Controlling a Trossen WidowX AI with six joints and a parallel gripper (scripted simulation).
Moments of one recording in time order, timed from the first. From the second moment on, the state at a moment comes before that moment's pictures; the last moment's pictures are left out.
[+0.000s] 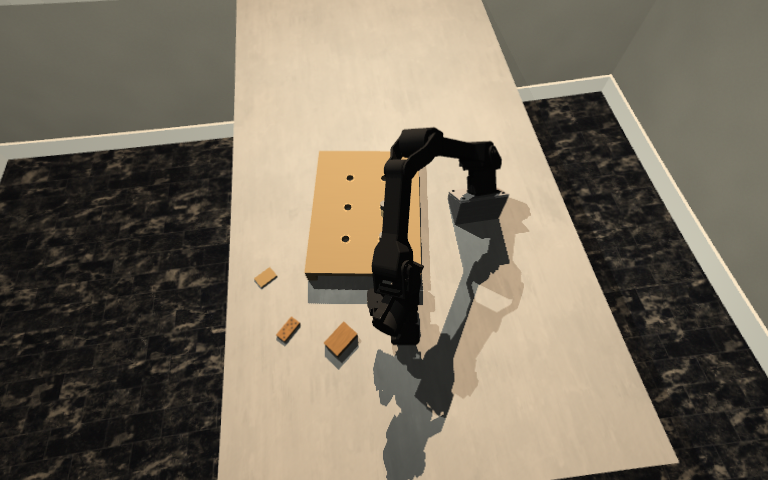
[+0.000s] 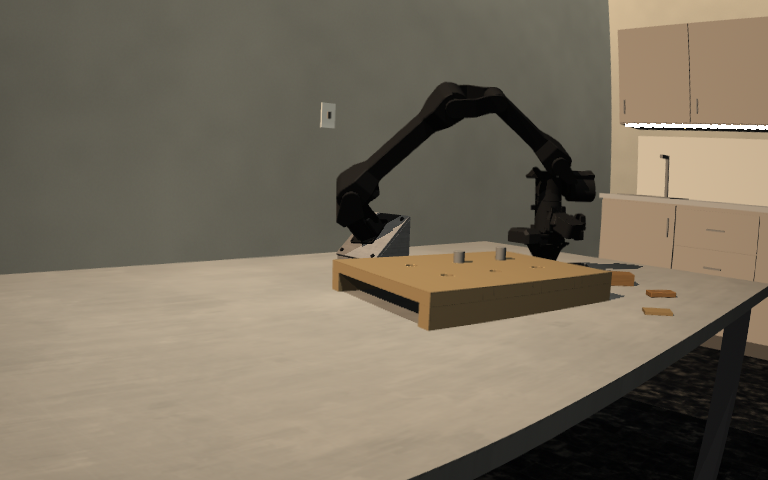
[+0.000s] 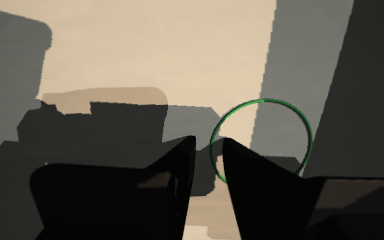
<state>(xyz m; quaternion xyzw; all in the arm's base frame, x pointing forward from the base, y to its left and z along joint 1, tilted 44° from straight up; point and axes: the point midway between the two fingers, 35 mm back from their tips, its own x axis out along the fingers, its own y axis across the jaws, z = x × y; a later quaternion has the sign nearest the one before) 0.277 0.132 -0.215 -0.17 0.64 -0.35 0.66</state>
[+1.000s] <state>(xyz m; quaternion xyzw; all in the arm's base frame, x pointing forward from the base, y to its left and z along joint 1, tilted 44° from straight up) 0.279 0.132 -0.214 -0.16 0.64 -0.35 0.66</state>
